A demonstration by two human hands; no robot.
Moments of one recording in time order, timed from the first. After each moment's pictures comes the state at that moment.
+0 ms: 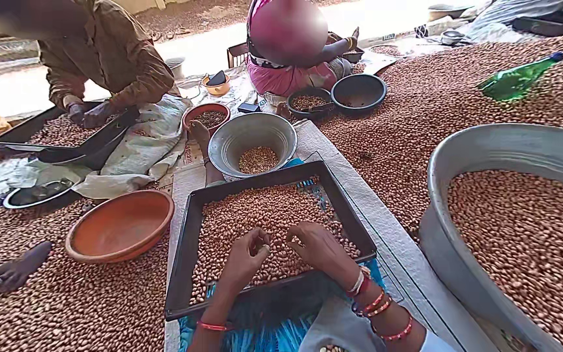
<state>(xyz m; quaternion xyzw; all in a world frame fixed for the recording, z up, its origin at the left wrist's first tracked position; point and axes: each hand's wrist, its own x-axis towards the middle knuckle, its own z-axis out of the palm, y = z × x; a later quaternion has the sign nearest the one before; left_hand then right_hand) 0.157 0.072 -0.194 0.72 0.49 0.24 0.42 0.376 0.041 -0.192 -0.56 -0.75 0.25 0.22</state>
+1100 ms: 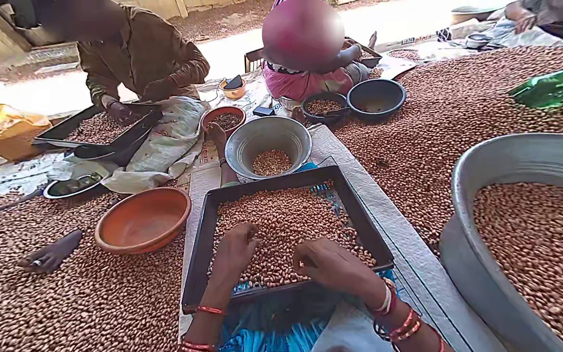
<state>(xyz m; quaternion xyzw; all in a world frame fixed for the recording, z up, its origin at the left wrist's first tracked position) 0.129 0.098 -0.182 0.77 0.60 0.13 0.20 0.372 0.031 -0.157 -0.44 -0.80 0.37 0.16</state>
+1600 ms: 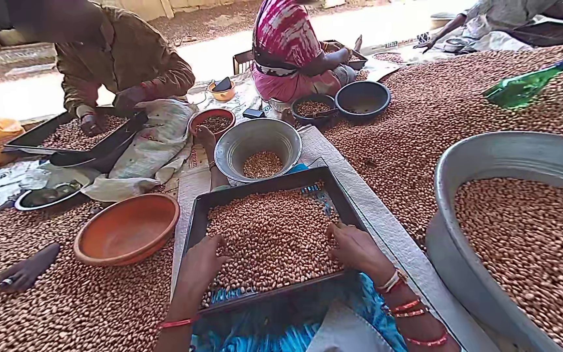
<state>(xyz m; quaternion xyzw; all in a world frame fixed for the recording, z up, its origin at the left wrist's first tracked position) 0.095 0.109 -0.166 0.71 0.66 -0.08 0.22 0.421 0.042 -0.165 -0.71 -0.64 0.28 -0.06</state>
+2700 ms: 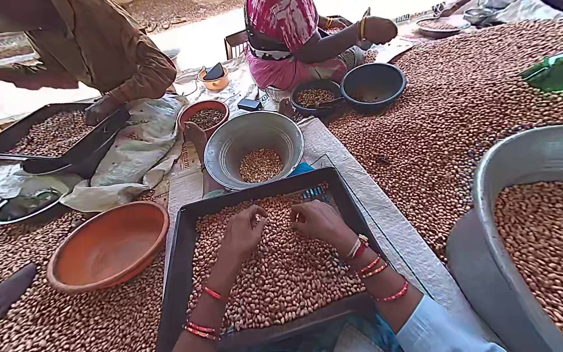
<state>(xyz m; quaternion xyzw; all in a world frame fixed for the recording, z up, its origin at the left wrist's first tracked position) 0.181 0.177 -0.179 0.76 0.57 0.15 0.27 0.402 0.155 -0.185 -0.60 -0.73 0.30 0.10</state>
